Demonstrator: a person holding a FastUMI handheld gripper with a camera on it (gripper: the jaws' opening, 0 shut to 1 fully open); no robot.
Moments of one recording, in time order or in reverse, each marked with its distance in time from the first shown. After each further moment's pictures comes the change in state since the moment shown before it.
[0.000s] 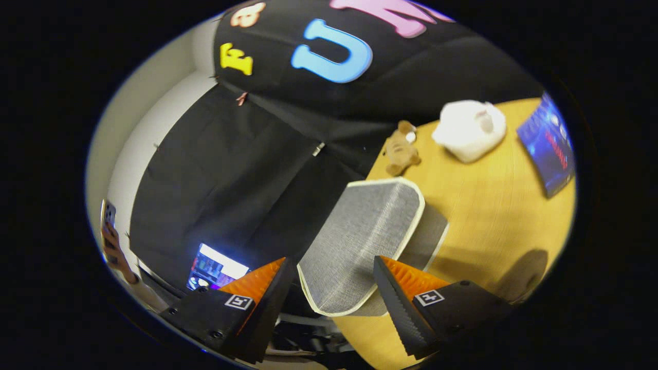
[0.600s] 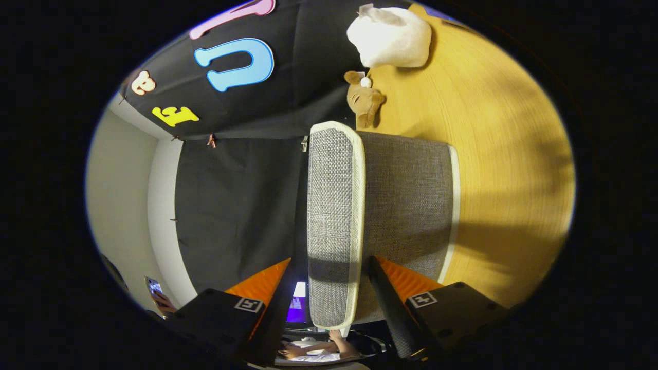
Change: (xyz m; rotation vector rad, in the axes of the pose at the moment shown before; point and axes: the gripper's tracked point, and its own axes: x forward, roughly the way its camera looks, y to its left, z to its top) arm 0.054 -0.040 -0.029 0.436 0.060 0.179
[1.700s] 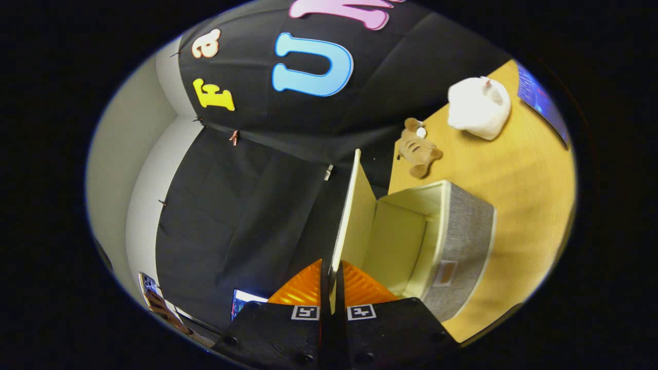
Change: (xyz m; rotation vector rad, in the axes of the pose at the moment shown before) arm 0.030 0.153 0.010 -0.321 -0.236 -0.069
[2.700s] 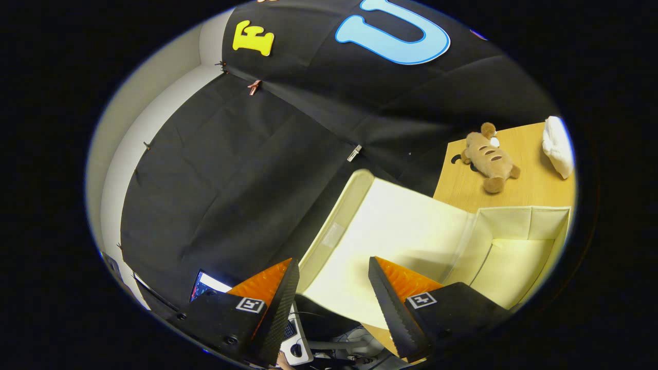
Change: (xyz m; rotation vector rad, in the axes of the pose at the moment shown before) arm 0.170 0.082 -0.053 -0.252 0.105 -0.032
